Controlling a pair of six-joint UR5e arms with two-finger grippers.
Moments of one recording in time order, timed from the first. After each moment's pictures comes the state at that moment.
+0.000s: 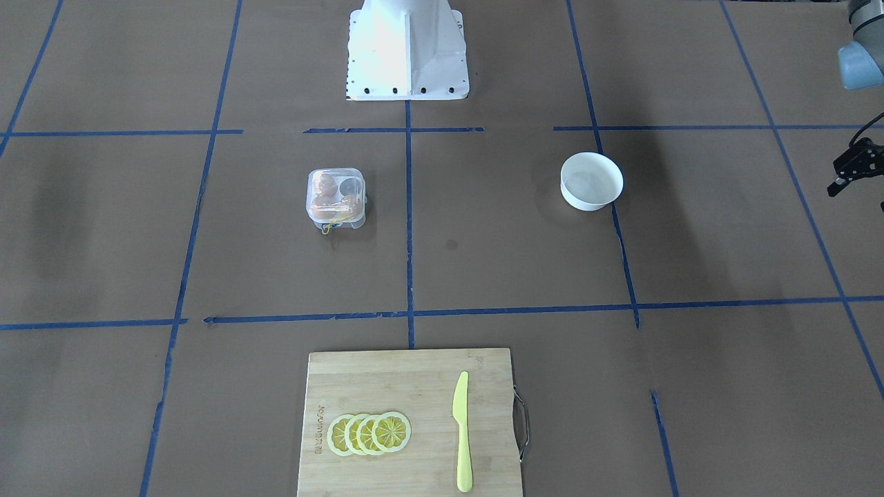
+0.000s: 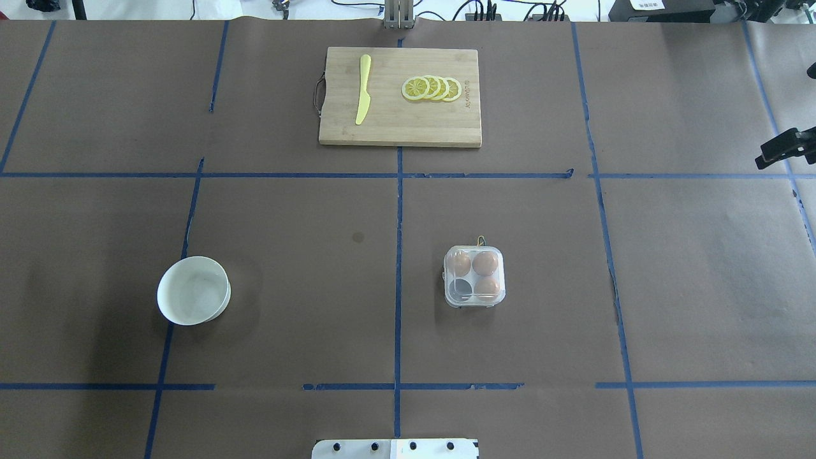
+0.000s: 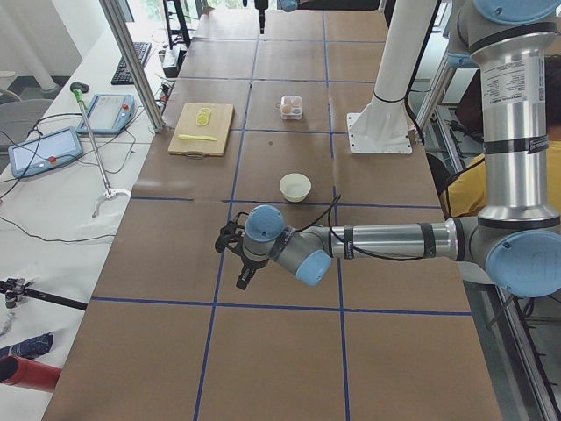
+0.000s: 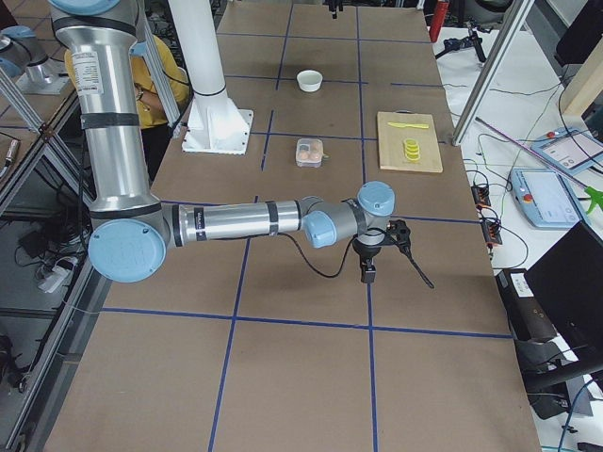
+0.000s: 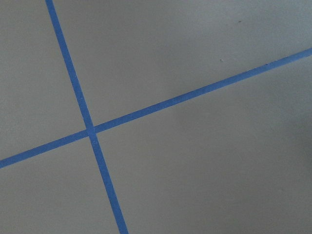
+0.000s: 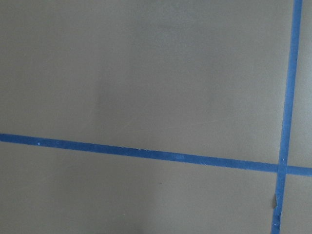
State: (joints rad) left arm -1.35 -1.43 -1.60 -2.23 -2.34 -0.17; right arm 1.28 -1.47 1.54 -1.31 2.28 0.34
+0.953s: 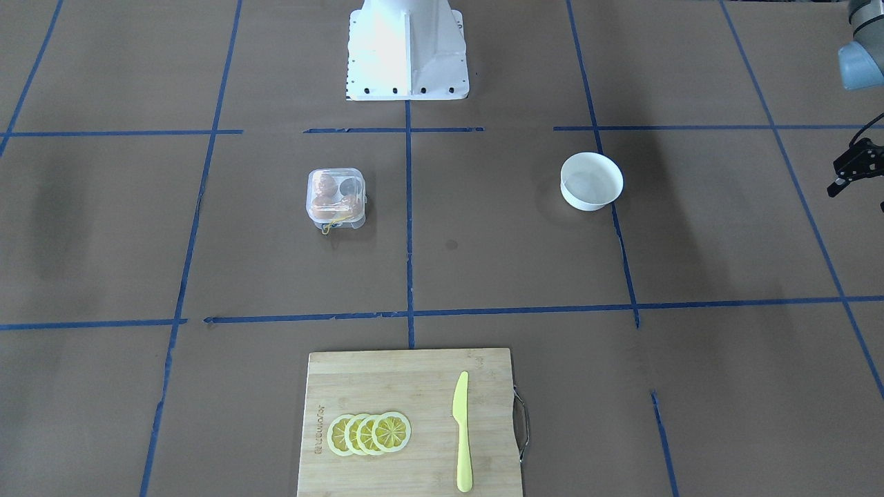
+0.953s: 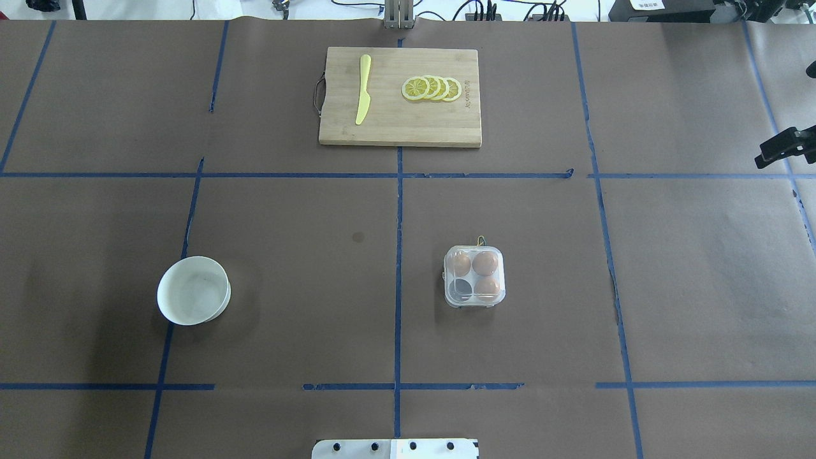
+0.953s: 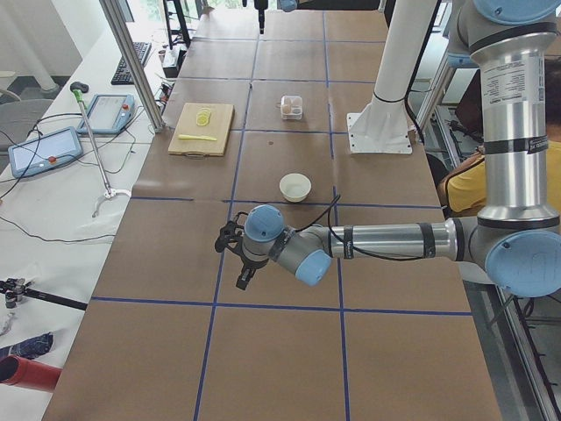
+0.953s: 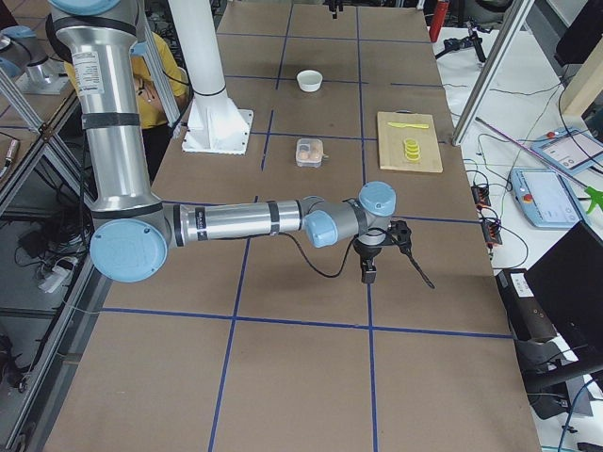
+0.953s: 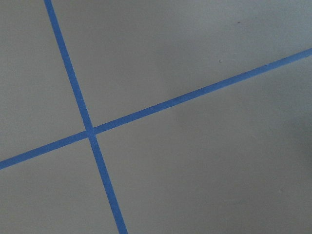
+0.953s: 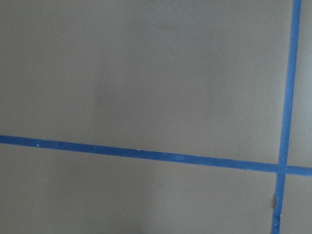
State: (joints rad) left arm -1.35 -1.43 -1.60 -2.22 -2.34 -0.19; right arm 1.28 -1.46 1.54 -1.33 2.28 0.34
